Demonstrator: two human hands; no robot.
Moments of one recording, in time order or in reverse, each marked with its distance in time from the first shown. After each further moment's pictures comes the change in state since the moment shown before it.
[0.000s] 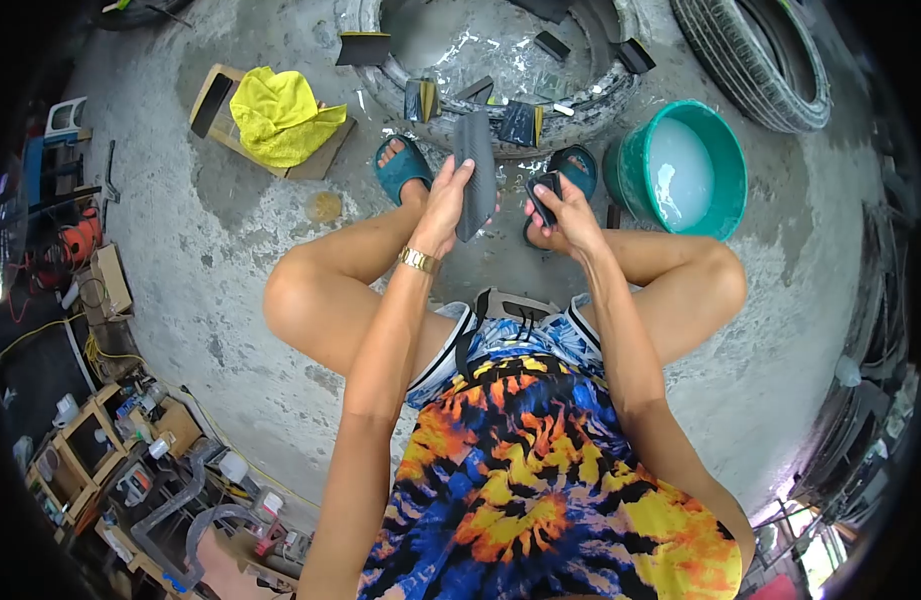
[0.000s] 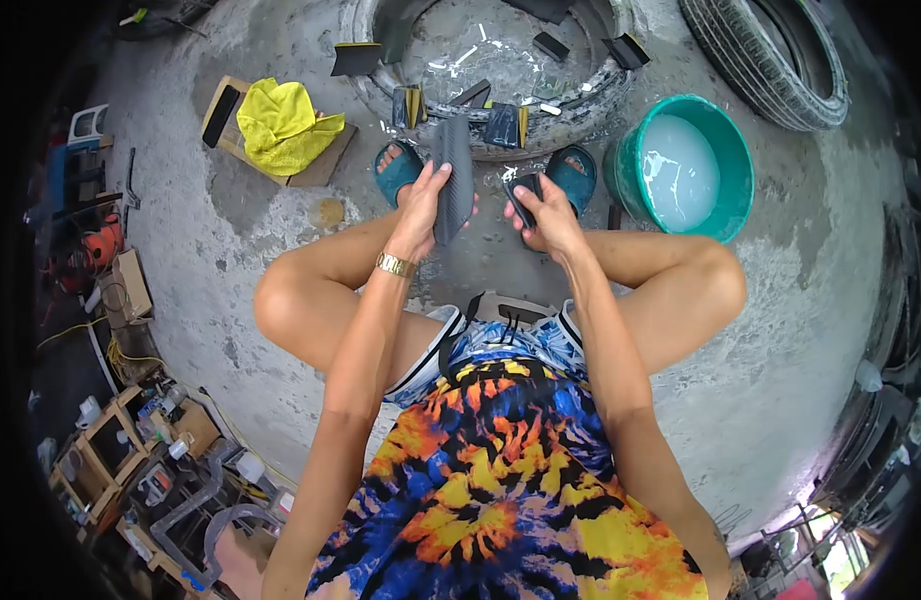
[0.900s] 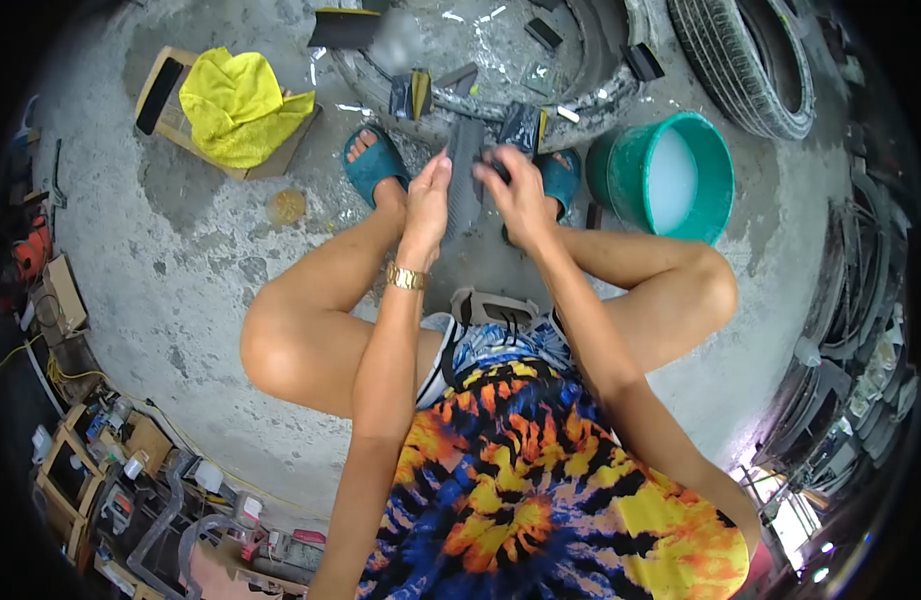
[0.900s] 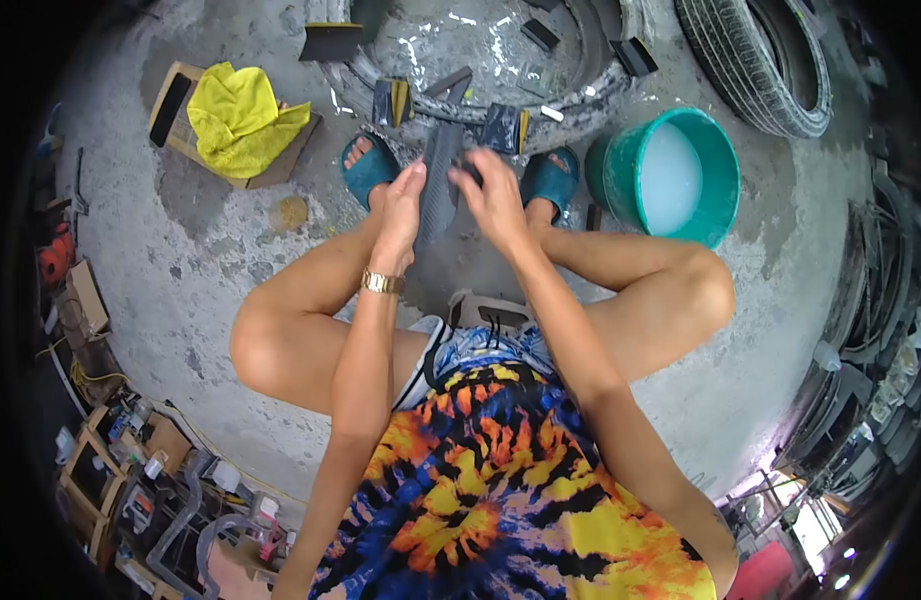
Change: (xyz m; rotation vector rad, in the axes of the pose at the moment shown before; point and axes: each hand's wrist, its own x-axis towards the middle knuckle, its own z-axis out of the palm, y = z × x) left_hand 0.039 -0.026 -0.029 -0.023 0.182 0.126; right_hand 0.065 0.002 0.060 -0.801 0.228 -0.627
